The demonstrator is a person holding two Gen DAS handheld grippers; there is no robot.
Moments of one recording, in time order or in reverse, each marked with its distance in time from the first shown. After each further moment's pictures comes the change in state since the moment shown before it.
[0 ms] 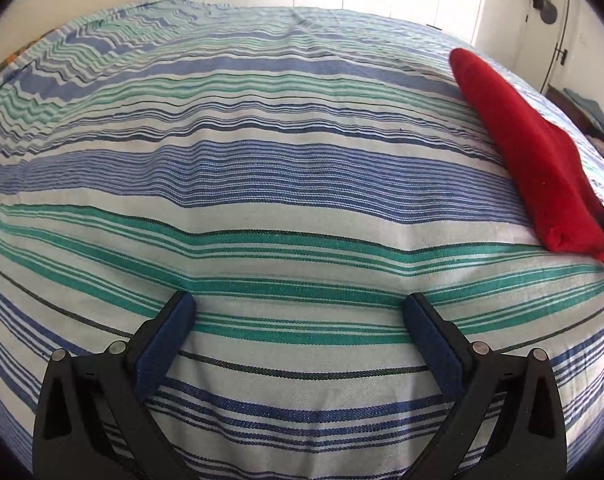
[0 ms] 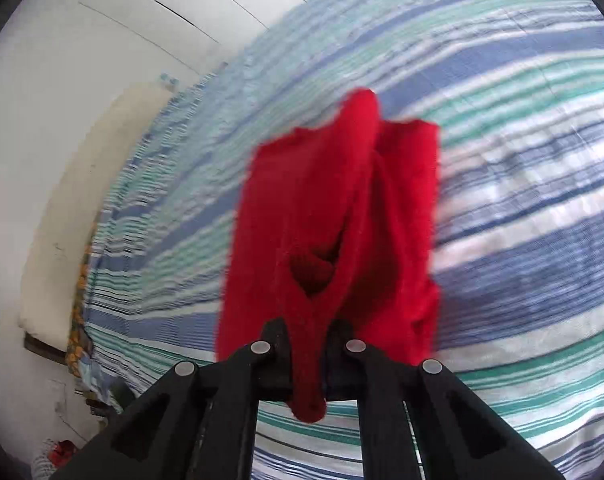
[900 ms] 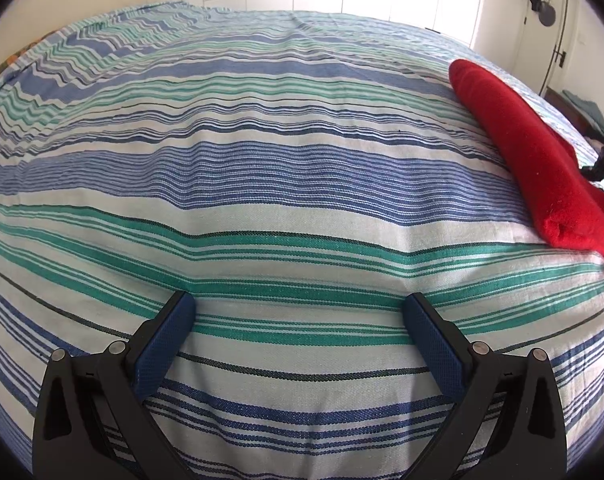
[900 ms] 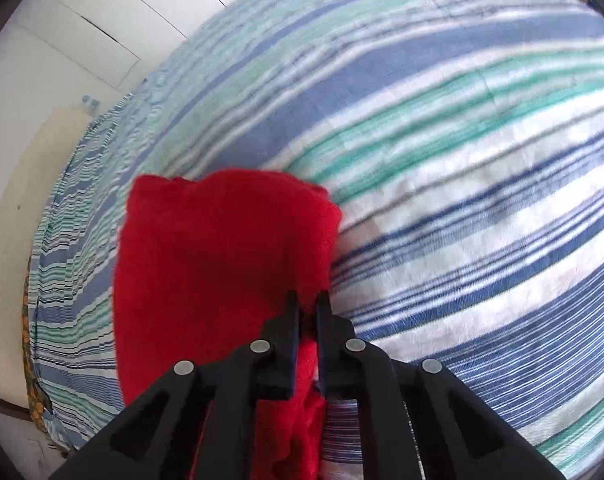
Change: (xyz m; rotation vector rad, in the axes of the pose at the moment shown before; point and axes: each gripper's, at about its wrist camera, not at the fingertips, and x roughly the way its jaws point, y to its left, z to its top) left arm -0.003 -0.001 -0.006 0.001 -0.015 -0.003; right arm 0.006 -0.030 0.064 0.157 -0.082 -0.087
